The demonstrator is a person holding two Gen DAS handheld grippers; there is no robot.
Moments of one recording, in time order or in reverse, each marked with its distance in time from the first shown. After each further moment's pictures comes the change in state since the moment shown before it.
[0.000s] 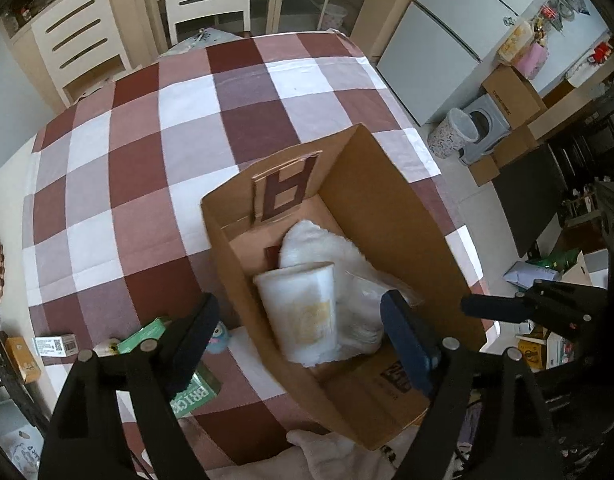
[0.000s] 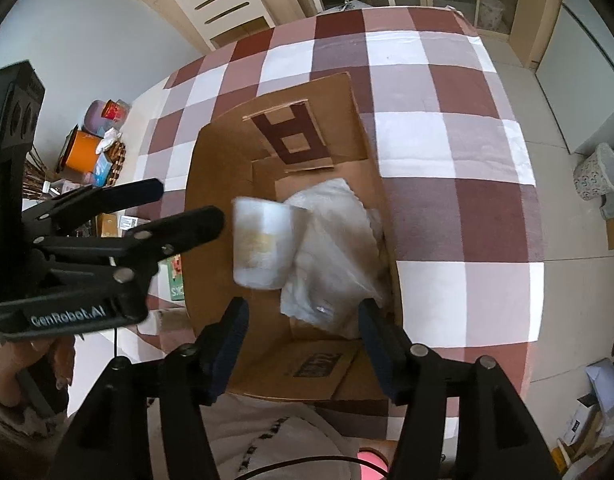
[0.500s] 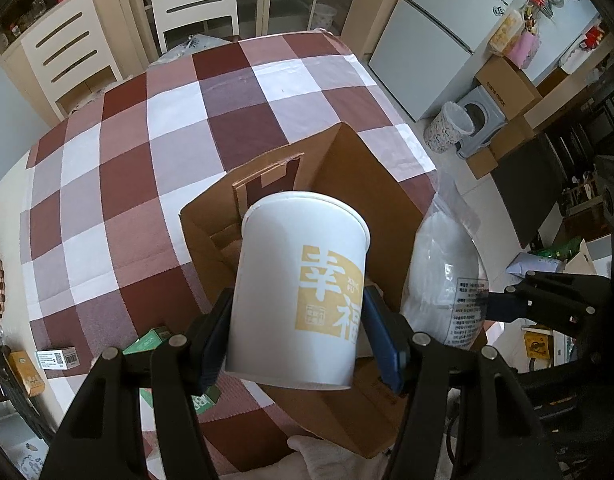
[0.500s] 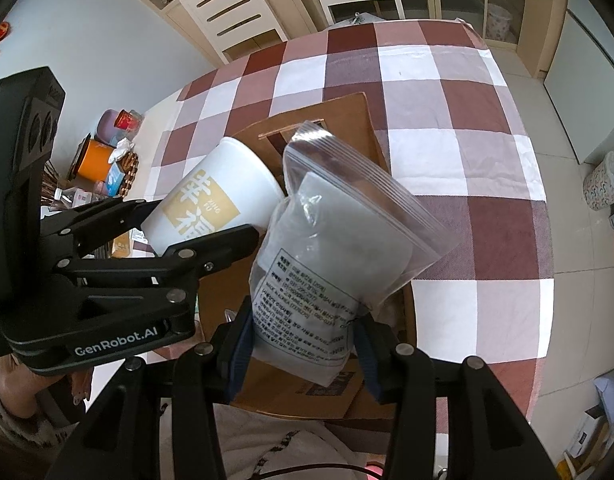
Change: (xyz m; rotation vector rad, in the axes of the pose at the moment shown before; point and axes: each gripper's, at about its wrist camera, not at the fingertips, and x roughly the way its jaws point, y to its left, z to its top) left arm 0.010 -0.015 0.005 0.075 0.000 -0.010; right arm 0.001 0.005 0.006 -0.011 -0.047 0.053
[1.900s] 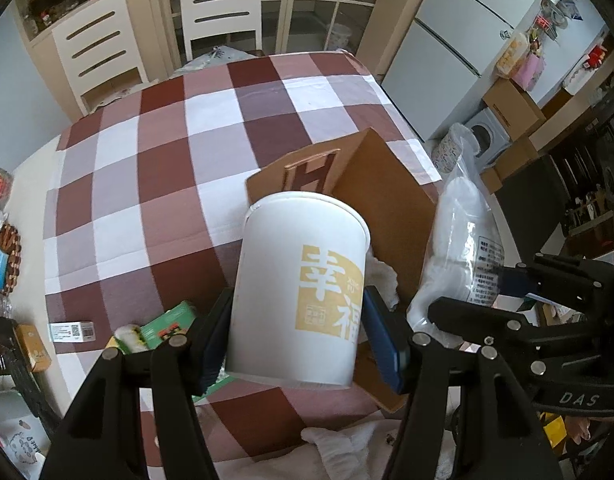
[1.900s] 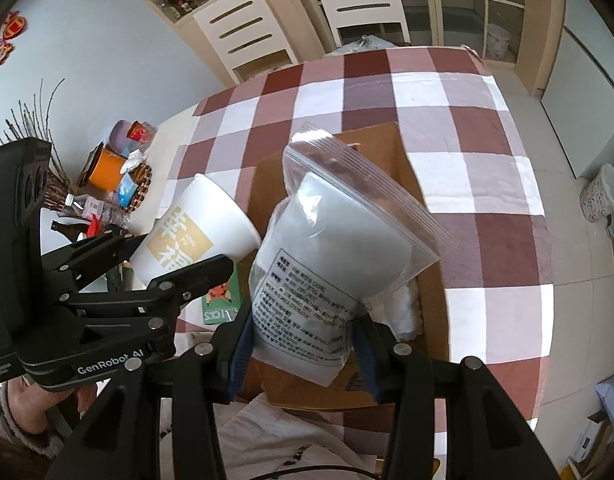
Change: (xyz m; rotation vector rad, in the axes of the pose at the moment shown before) left arm -0.043 0.026 -0.039 -0.038 -0.075 0.013; right arm -0.021 0.034 -0.012 -0.012 -0.083 0.005
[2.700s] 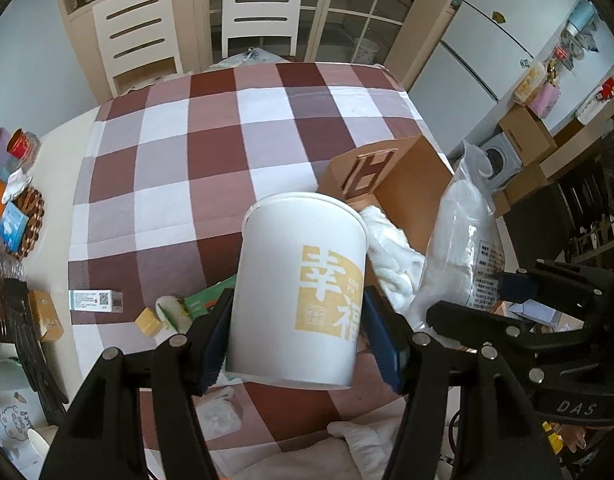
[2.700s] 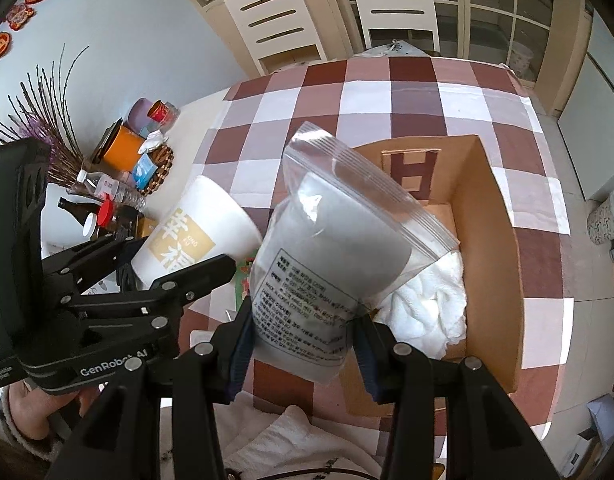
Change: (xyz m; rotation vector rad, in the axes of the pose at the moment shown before) left arm -0.032 0.062 -0.041 -0.087 -0.045 0.015; right arm 0.013 0.074 -0.007 -0.082 0.007 0.007
